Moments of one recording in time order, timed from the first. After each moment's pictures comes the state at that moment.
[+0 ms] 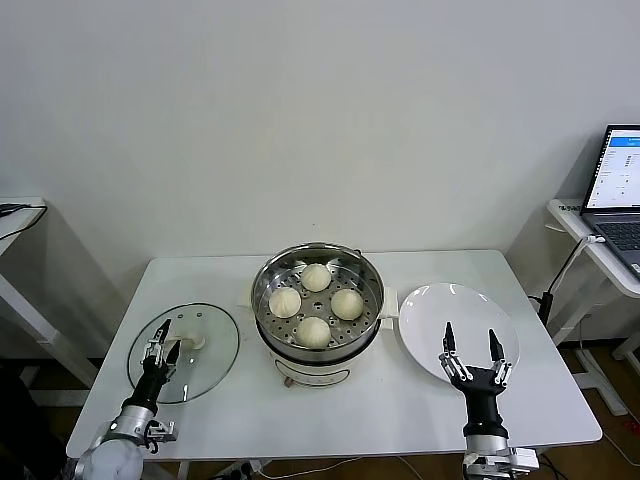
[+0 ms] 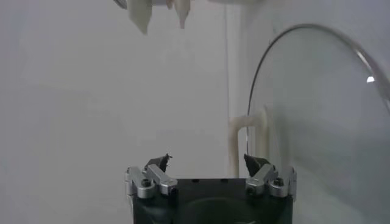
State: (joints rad) left arm 1.25 -1.35 -0.74 -1.40 1.43 -0.28 -0.30; right arm -1.58 1.40 0.56 1.90 0.36 0.42 0.08
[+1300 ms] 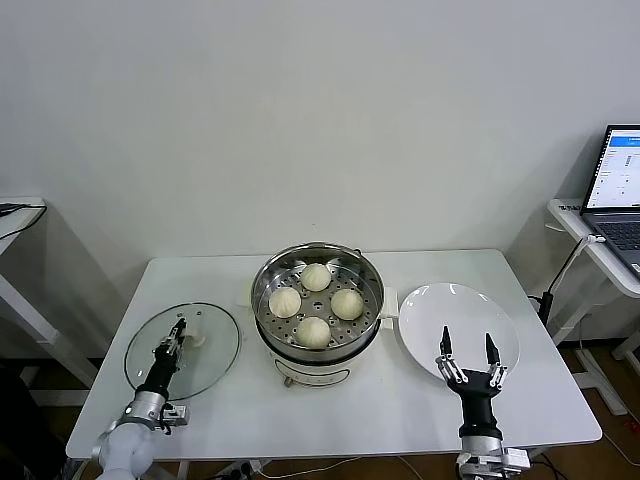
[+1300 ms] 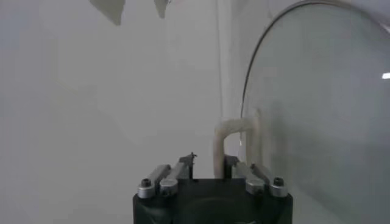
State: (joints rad) left arm 1.17 -1.37 -0.73 -1.32 1.48 -0.27 -0.31; right arm -1.55 1.41 0.56 1.84 0.33 0.45 0.08
